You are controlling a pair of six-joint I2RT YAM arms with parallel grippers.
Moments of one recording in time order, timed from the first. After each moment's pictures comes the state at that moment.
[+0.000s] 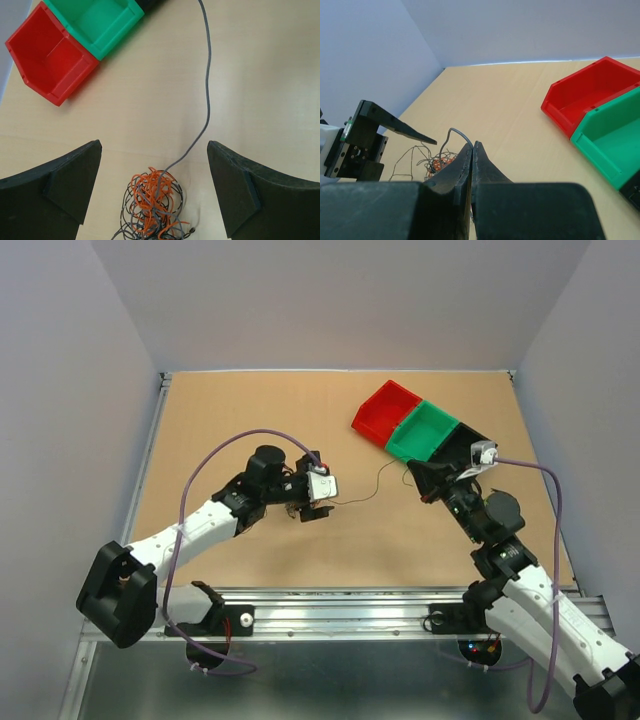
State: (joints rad) left arm -0.64 1.22 0.73 0.06 0.56 0.66; right arm 0.50 0.60 0.43 0.34 -0.04 0.40
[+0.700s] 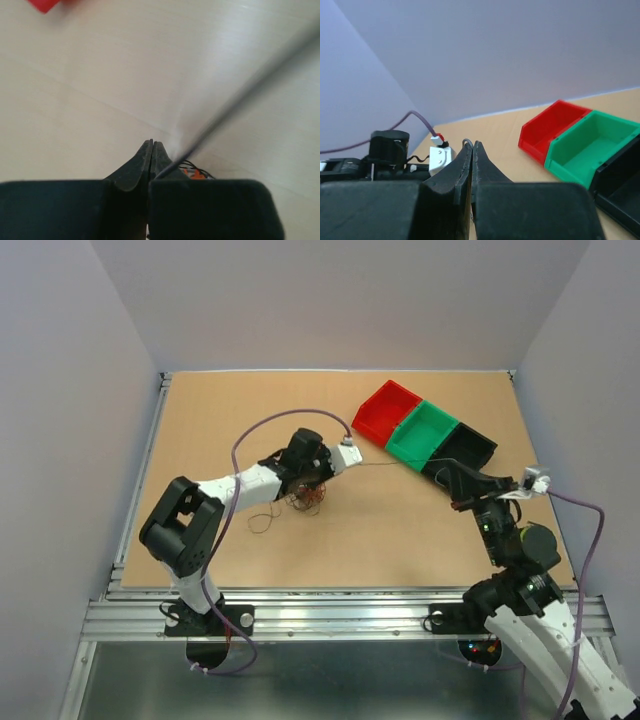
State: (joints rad) left arm -0.69 1.66 0.98 -0.01 0.17 0.59; right arm 0.50 0.33 0.43 0.21 0.20 0.41
